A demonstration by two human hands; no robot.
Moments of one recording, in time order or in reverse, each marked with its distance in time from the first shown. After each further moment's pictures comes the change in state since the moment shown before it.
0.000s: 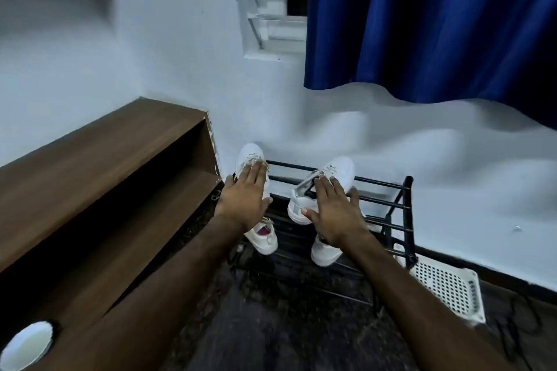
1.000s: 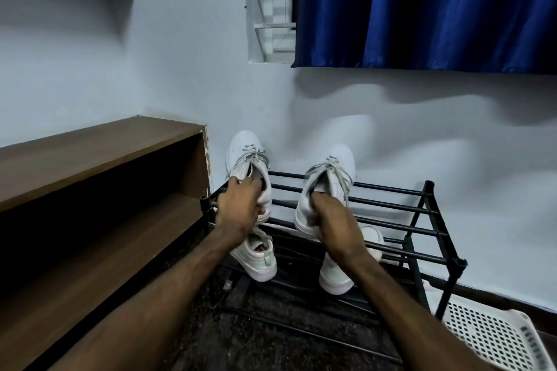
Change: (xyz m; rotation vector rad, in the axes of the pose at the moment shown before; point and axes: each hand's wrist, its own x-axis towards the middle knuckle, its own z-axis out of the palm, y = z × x) left_hand 0.016 -0.002 0.141 -0.178 0.371 -0.182; right_hand 0.030 0.010 0.154 0.310 0.543 -0.258
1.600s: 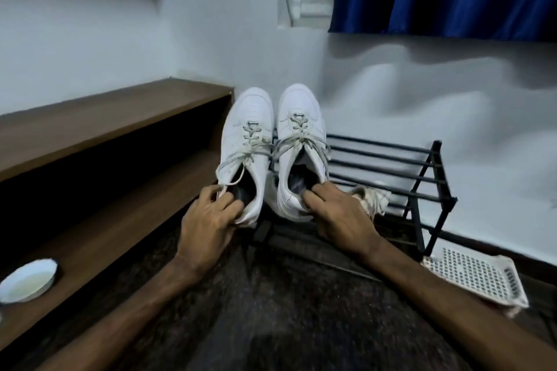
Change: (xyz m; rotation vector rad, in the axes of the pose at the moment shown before) left_hand -0.209 -0.061 -0.090 0.040 0.313 0.276; right_hand -0.098 -0.105 -0.059 -0.273 0.047 -0.500
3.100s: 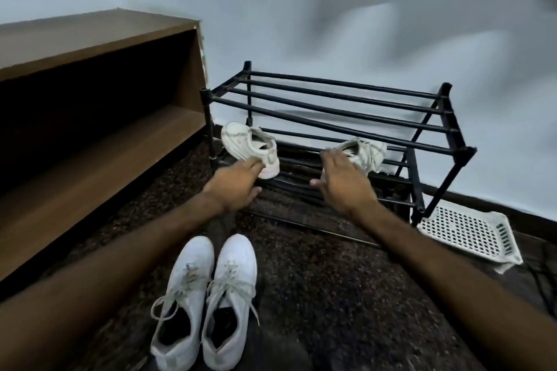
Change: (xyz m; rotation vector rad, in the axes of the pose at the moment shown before) left_hand 0.015 0.007 0.191 -0.149 -0.657 0.092; right_hand -0.066 0.068 0.137 0.018 -0.493 0.513
